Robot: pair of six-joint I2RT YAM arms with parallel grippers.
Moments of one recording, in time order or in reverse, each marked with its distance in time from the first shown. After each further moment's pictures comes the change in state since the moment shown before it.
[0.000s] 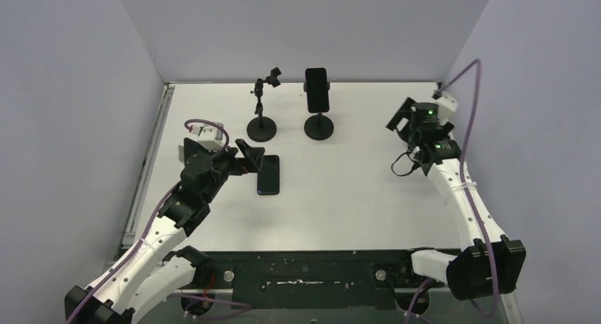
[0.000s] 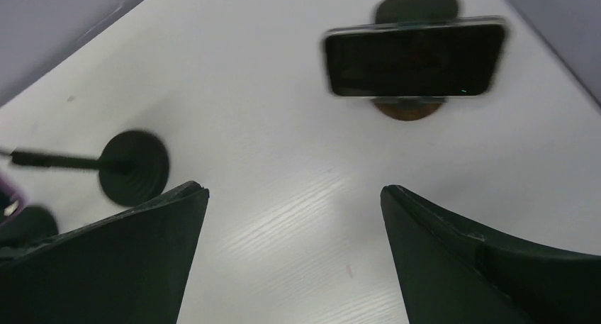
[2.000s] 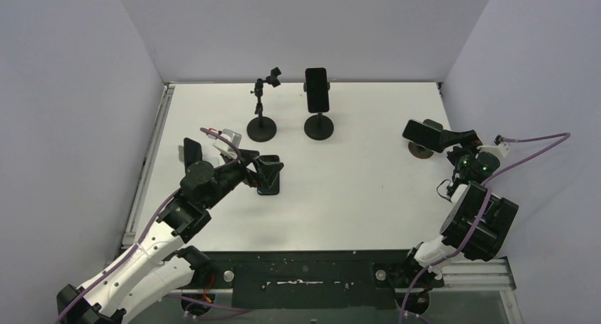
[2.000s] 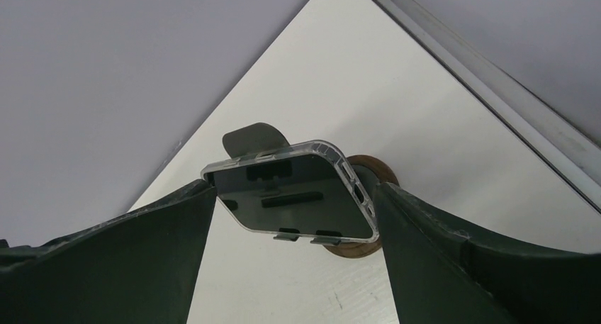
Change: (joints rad) left arm -0.137 -0.061 0.000 0.063 0.209 0.095; right arm -0.889 0.287 -0.595 1.317 -0.809 0.160
